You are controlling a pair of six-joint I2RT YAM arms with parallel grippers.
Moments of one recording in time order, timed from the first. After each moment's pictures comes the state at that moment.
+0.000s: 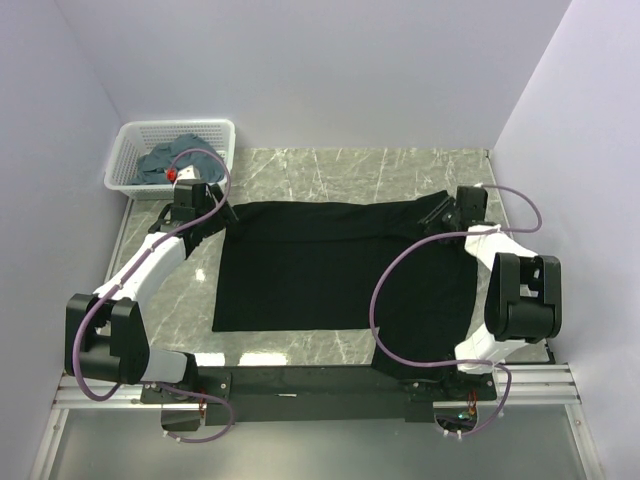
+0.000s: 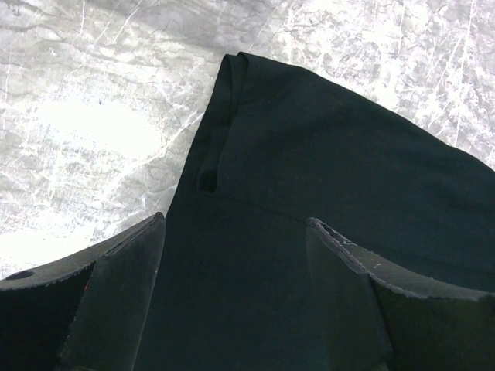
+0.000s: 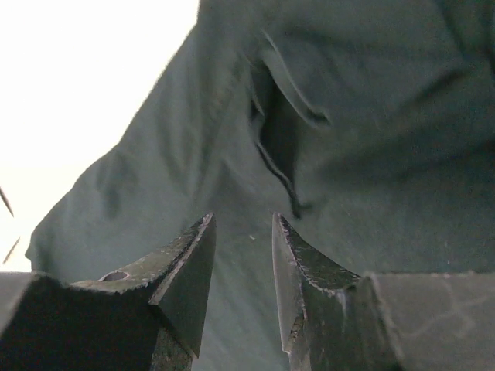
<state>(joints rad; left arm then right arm) -0.14 1.37 0.94 -0.25 -0.13 -0.56 -0.09 1.59 0.90 -0.08 -0.16 0.75</state>
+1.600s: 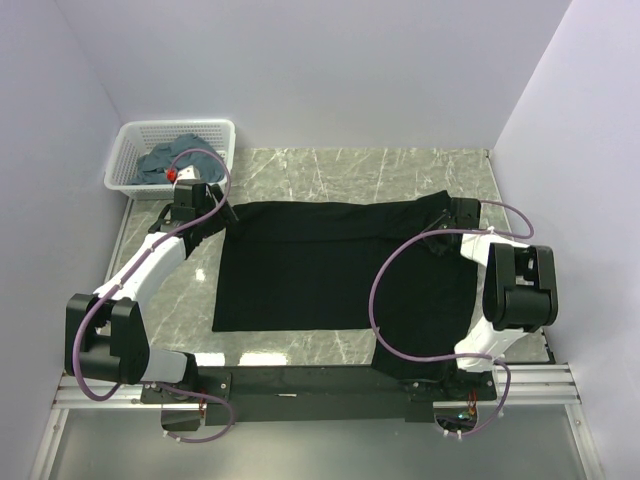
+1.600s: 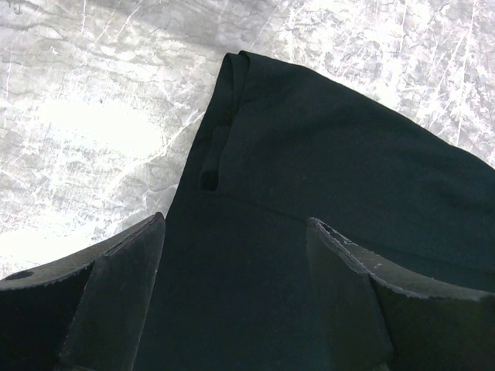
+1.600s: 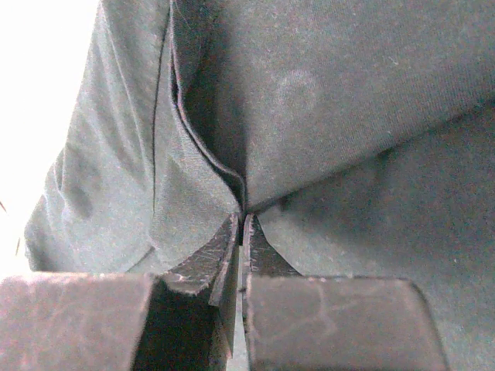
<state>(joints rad) -0.14 1.37 0.94 -0.26 -0.13 -0.56 -0.09 1.67 0.82 -0.03 -0.20 0.83</state>
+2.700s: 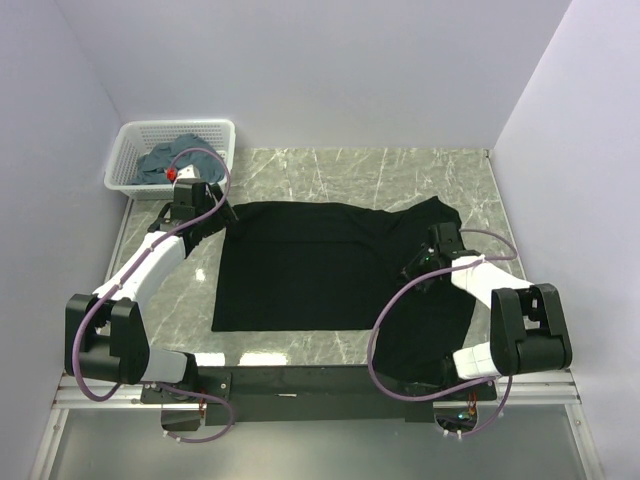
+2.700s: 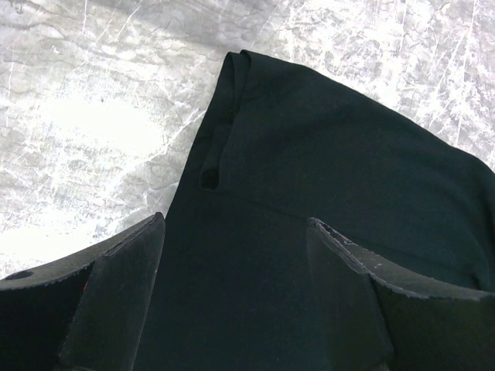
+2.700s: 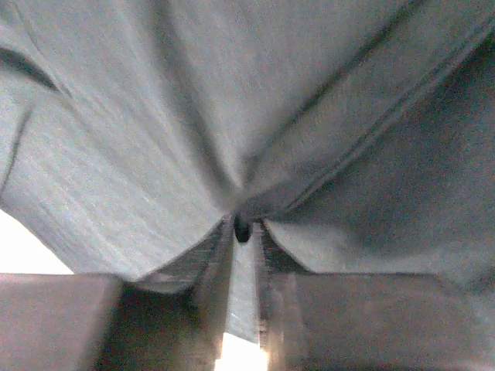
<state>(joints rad) -0.14 1.37 0.95 -0.28 -0.13 -0.56 0.09 1.39 0.63 -0.32 -0.23 0.91</state>
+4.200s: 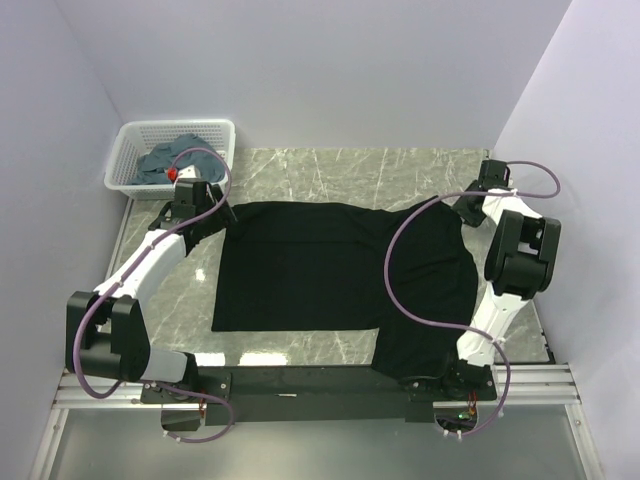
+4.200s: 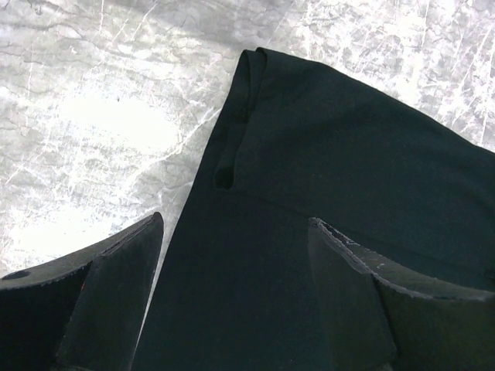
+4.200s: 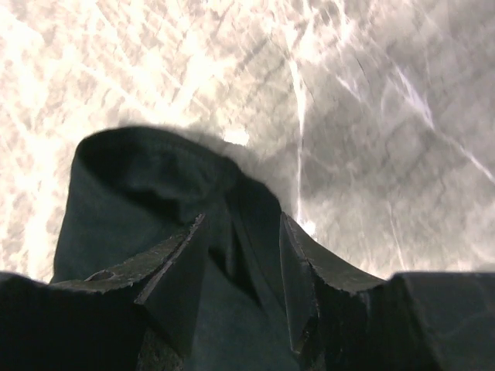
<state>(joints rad) -0.14 1.38 0.96 -0.30 -0.15 -0.54 -0.25 1.95 1.34 -0.34 0.04 0.48</state>
